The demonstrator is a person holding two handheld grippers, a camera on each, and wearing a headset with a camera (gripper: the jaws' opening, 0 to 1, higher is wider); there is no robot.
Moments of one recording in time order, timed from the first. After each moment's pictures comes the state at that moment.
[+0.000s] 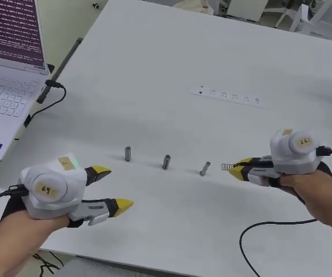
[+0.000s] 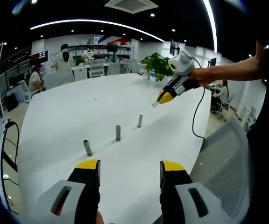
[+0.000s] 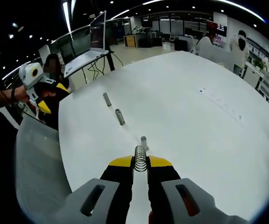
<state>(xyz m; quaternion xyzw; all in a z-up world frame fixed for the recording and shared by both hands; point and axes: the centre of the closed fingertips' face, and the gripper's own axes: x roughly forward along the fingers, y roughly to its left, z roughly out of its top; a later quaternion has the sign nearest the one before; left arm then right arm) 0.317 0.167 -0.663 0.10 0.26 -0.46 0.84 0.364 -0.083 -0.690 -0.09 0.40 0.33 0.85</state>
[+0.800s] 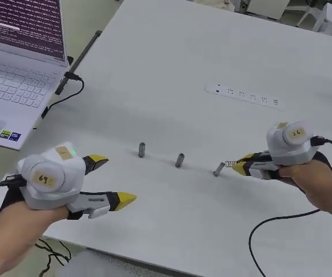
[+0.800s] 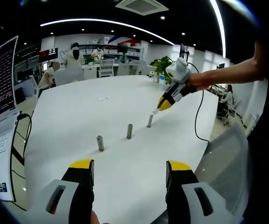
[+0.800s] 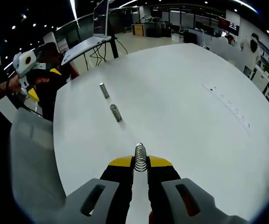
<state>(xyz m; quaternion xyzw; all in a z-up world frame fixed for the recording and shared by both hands) 0.322 0.194 -0.656 0.08 0.27 -0.43 0.86 0.387 -0.067 -0.716 -0.13 0.44 0.36 0.82</state>
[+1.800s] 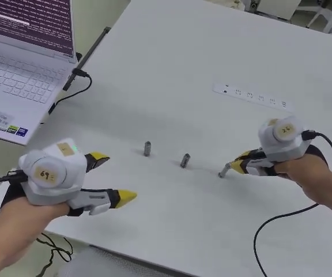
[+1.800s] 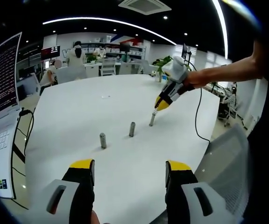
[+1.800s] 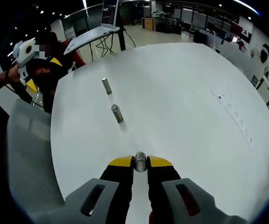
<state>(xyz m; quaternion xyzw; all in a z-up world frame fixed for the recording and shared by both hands) 0.322 0.198 -0.657 0.08 0.27 -0.42 0.86 0.397 -0.050 -0.716 -0.18 0.44 0.38 0.79</state>
